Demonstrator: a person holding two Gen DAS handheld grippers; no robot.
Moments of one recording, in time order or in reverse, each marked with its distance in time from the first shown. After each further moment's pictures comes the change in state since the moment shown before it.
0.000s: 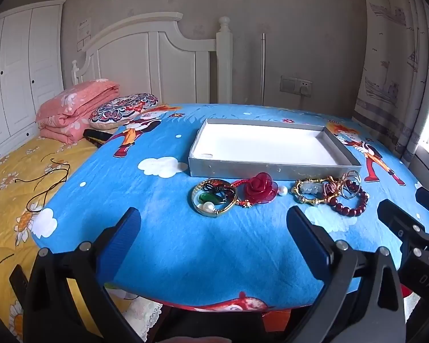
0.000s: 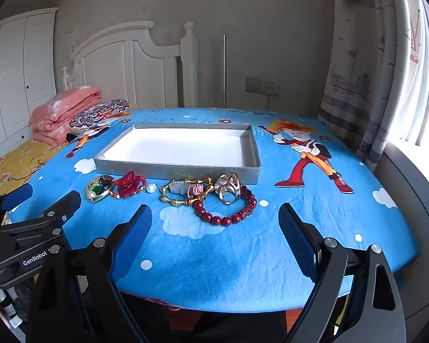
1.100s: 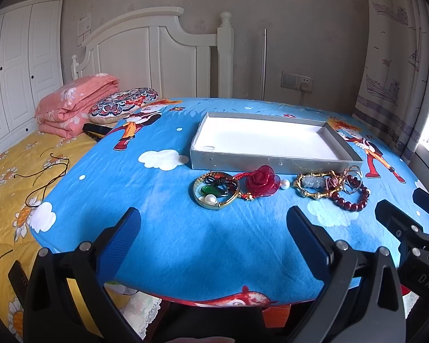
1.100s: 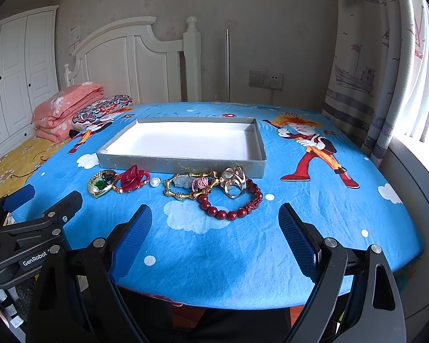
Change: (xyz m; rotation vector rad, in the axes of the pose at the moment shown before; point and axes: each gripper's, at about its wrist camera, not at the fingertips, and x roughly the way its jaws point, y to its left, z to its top) left arm 0.002 0.003 -0.010 -0.002 0.021 -0.001; right arm 0.005 0.002 -0.004 0.002 0.025 0.013
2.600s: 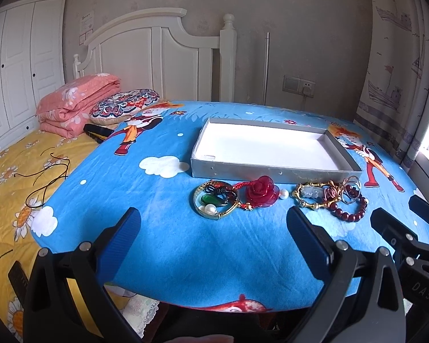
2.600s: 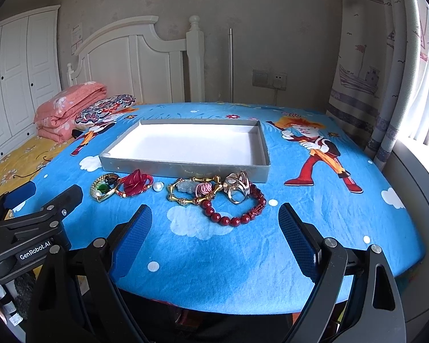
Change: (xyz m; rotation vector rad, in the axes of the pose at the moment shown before) left arm -0.001 0.001 0.015 -0.020 0.006 0.000; right arm 0.003 0.000 0.008 0.001 0.016 0.023
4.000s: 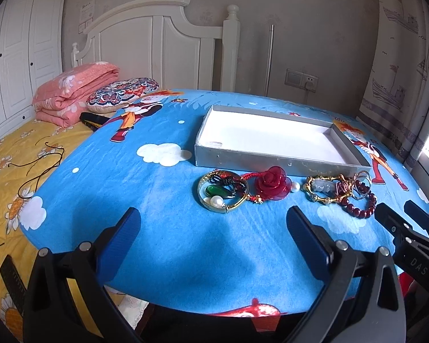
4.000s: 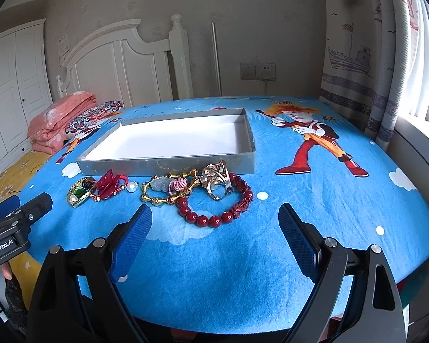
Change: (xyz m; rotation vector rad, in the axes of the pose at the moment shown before) left arm 0.031 0.014 -0.010 -0.024 0.056 -0.044; right arm 0.040 -0.027 -0.016 0.072 -0.018 -0.006
